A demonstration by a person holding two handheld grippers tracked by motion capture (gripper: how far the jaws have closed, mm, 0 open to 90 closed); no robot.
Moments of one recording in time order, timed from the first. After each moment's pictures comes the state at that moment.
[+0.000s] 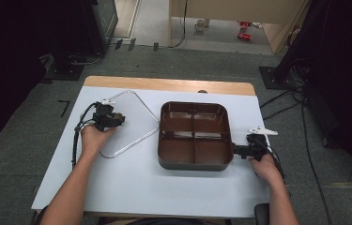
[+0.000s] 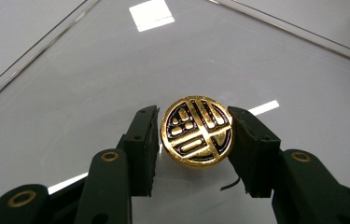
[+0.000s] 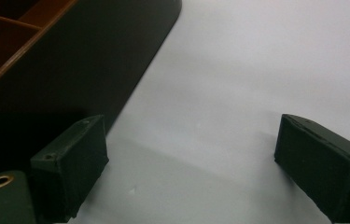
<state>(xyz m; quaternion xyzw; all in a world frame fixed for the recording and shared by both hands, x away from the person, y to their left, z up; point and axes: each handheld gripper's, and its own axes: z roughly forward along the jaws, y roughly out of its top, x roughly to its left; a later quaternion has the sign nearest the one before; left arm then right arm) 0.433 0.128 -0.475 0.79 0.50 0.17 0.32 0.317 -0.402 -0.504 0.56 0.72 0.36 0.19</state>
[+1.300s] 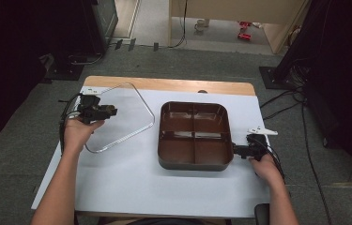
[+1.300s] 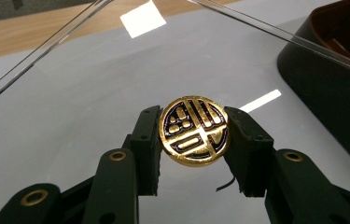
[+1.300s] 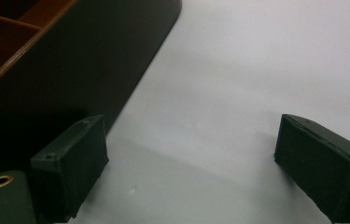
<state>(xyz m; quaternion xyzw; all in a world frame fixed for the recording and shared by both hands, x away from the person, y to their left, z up) 0.421 0.156 -0.408 0.79 0.46 0.14 0.37 0.317 -0.402 -0.504 0.56 0.72 0.36 0.19</state>
